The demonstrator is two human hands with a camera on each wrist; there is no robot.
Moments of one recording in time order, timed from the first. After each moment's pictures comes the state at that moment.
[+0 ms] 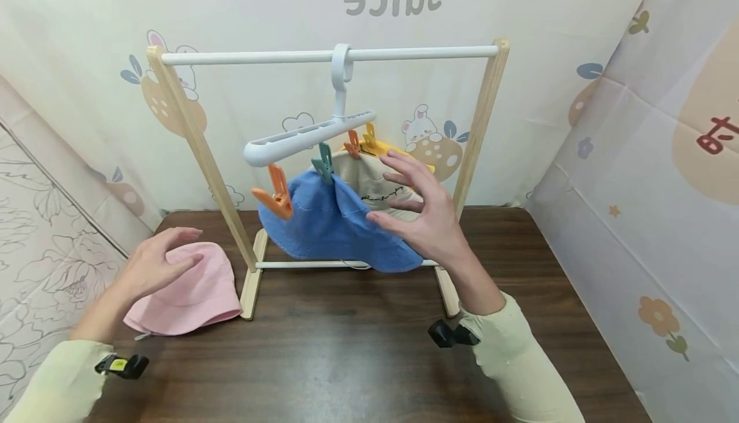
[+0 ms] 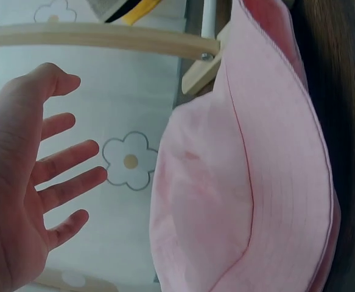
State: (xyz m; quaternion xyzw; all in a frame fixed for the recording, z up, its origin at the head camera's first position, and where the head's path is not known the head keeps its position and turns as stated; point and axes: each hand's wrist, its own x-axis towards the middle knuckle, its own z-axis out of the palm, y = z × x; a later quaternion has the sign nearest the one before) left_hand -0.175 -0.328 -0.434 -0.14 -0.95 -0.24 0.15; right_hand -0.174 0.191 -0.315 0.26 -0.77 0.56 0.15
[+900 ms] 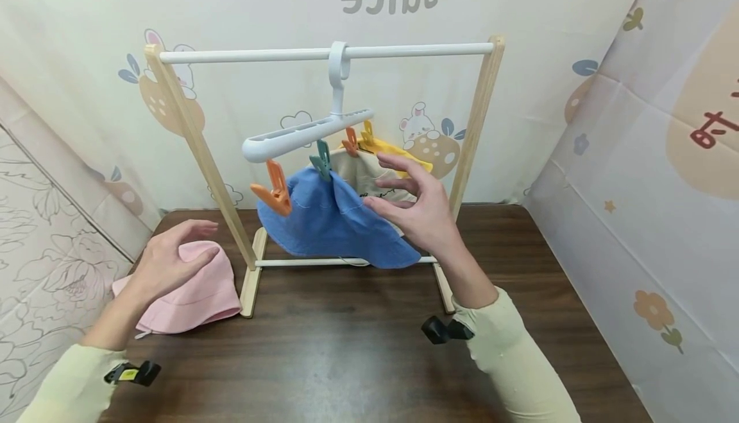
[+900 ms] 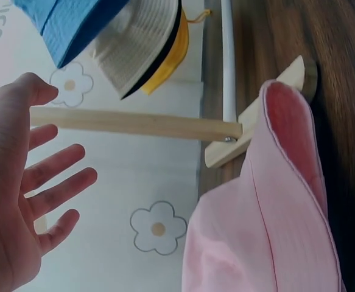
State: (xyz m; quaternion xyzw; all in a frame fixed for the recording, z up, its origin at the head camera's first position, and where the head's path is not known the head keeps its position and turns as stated) left_hand -0.163 -0.278 -0.414 -0.17 -0.92 -0.29 0.22; right_hand -0.174 0.185 -0.307 0.19 -0.78 0.59 0.10
